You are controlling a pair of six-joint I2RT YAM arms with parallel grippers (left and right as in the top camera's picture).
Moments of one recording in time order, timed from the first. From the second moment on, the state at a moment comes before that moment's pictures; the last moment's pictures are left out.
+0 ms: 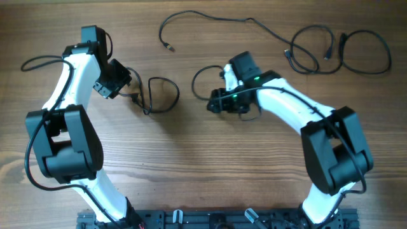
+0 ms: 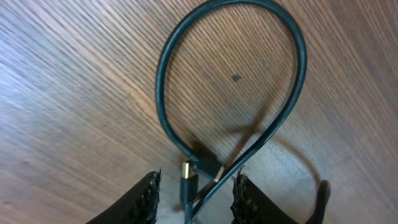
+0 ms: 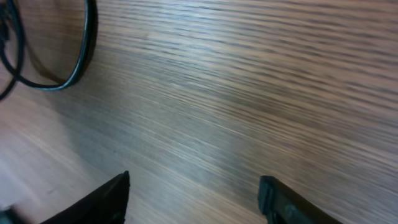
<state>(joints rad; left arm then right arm) 0.12 1.97 1.47 -0.91 0.07 -0.72 0.47 1.92 1.22 -0.54 -0.40 0.38</state>
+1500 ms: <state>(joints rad) 0.12 1.96 1.23 -0.62 0.07 -0.97 0.56 1.92 1.22 -0.51 -0.25 0.39</state>
